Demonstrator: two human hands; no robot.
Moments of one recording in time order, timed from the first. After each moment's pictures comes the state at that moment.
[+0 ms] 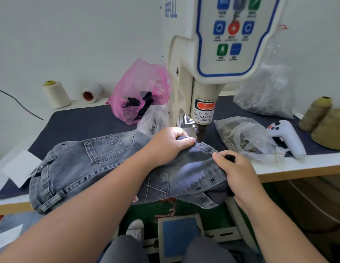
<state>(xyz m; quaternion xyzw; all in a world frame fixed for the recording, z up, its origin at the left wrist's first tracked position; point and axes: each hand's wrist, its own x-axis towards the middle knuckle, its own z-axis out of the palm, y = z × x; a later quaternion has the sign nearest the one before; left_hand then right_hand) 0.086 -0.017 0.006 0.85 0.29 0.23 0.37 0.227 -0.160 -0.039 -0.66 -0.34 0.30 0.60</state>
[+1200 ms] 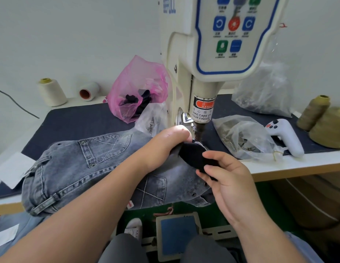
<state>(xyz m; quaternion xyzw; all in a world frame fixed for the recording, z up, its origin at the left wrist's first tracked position) 0.073 -0.035 0.015 0.77 0.19 0.22 0.57 0.178 -0.176 -0.022 -0.49 -0.26 0.38 0.74</state>
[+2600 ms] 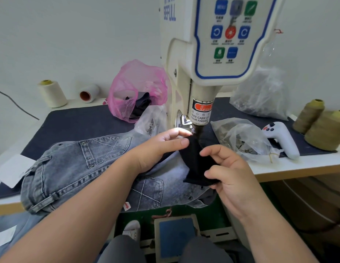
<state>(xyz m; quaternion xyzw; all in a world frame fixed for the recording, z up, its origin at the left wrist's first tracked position) 0.064 -0.017 -0.002 0.71 0.15 0.18 0.66 0.188 -0.183 -0.002 -0.52 -0.38 0.41 0.65</state>
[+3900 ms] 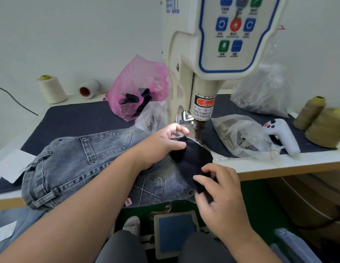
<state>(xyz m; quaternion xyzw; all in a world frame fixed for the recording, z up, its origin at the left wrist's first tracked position) 0.069 -0.017 -0.002 0.73 0.19 0.19 0.63 0.173 -0.200 -0.068 -0.67 -0.60 -0.15 0.41</state>
